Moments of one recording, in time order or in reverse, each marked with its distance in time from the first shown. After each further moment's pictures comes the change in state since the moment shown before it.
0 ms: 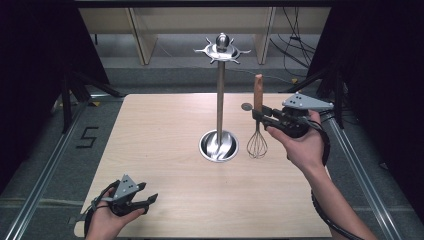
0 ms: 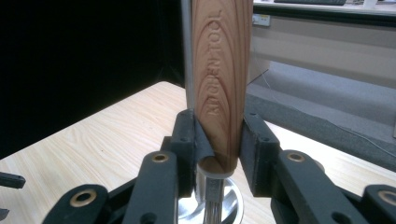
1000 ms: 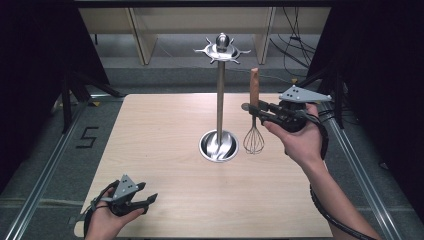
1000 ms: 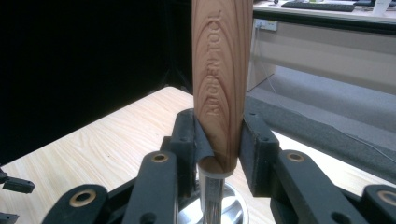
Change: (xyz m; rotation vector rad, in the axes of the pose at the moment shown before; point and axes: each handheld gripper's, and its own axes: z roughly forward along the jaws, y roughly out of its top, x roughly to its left) left arm -0.003 -0.001 0.001 -0.036 -0.005 -0.056; right arm 0.005 0.017 0.004 -0.007 0.025 -0.013
